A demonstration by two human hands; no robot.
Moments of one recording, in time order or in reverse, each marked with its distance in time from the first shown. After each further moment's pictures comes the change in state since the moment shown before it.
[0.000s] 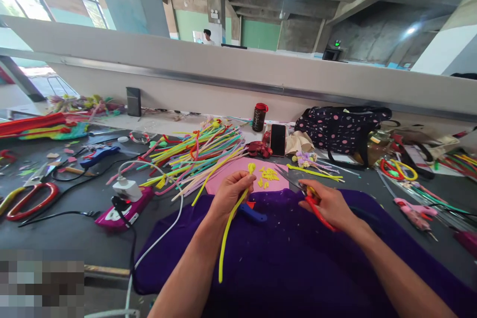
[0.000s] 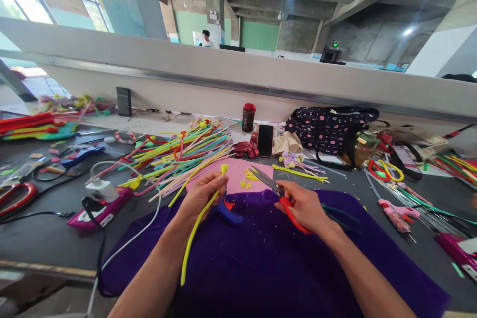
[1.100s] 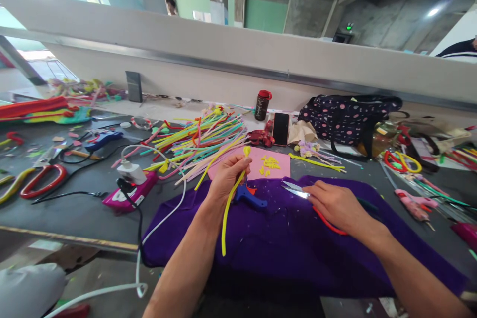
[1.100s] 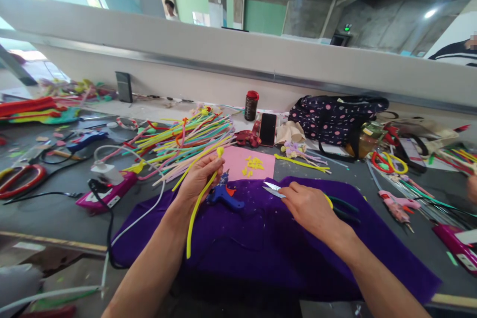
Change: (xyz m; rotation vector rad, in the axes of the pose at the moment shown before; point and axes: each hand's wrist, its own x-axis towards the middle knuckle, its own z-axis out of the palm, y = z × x) left_hand 0.004 0.006 -0.003 -0.004 0.093 0.040; right_hand -0.019 -0.024 -0.020 -0.445 -0.210 -0.164
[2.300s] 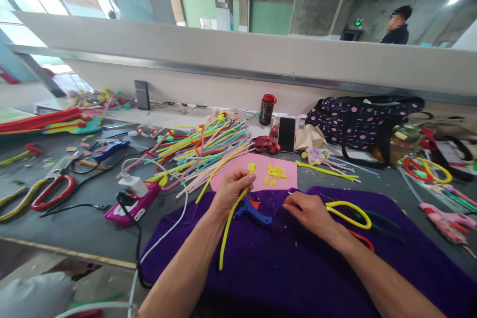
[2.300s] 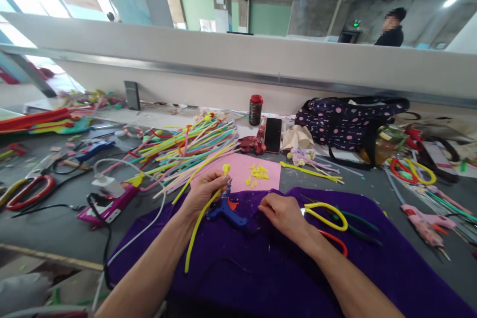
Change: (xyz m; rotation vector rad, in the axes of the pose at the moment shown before) left_hand 0.015 -0.021 -0.015 0.093 0.012 -0.109; right_hand 0.051 -0.022 0.063 0.528 0.159 -0.040
